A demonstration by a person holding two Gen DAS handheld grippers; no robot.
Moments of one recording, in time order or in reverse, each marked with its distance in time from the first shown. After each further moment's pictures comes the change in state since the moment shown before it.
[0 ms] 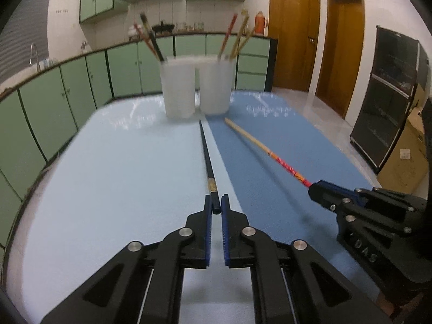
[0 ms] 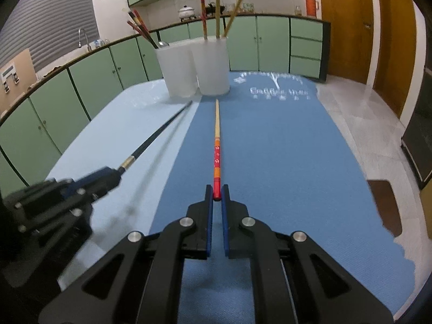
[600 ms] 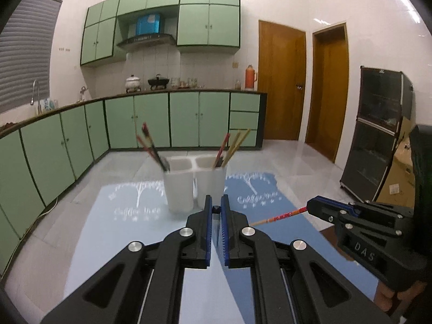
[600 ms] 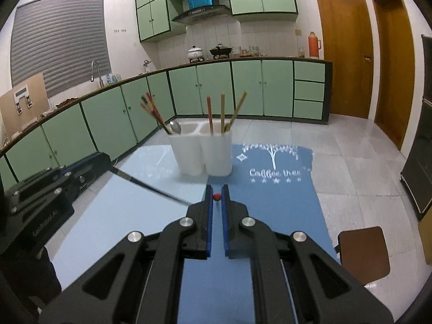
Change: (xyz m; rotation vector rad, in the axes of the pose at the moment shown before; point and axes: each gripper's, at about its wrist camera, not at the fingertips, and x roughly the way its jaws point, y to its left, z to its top) left arm -0.070 0.007 0.103 0.019 -0.271 -0.047; right arm -0.077 -0.008 0.103 -0.016 -0.196 0.042
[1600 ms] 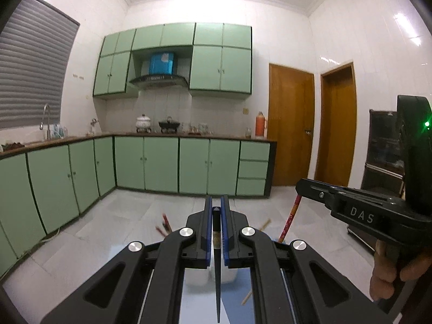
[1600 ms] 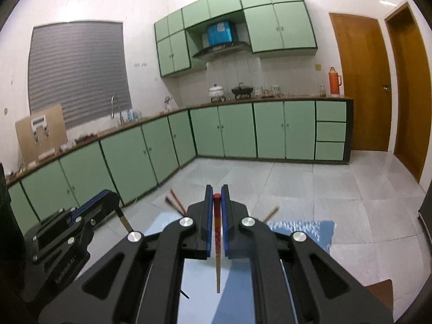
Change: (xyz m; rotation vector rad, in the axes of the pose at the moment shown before) left arm 0.003 0.030 0.099 -0.038 -0.250 0.051; right arm 0.006 0.022 0.149 -0.011 -0.205 0.111
